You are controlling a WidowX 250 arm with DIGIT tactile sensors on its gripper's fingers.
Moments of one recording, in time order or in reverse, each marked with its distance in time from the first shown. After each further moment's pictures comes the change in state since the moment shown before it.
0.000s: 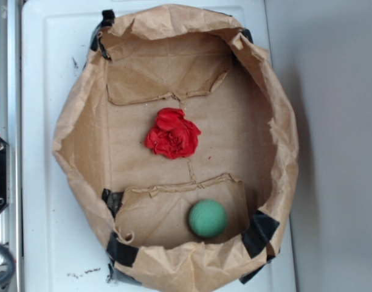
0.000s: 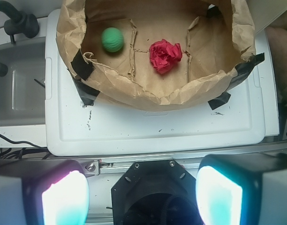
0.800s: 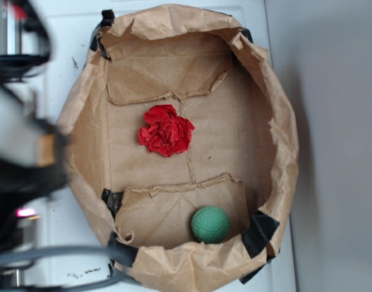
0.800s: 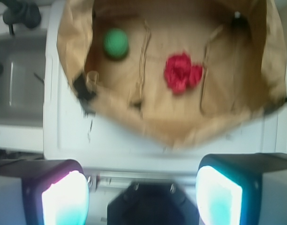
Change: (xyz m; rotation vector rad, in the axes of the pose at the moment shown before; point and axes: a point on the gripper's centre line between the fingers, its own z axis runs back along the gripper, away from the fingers) arm 0.068 0.000 -0.028 -0.006 0.092 -0.103
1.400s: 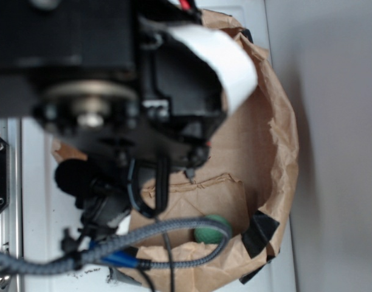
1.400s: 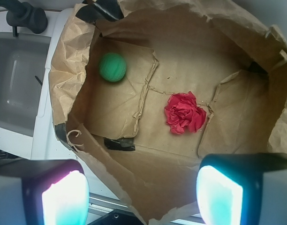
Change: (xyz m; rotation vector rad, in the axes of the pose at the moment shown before) arm 0.035 0.007 -0.011 -0.029 0.017 -0.188
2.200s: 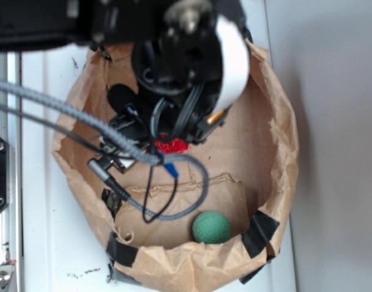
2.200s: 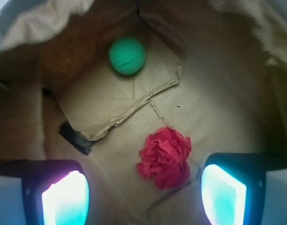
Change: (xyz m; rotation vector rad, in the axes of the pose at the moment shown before) arm 0.024 0.043 -0.081 -0.058 -0.044 -0.678
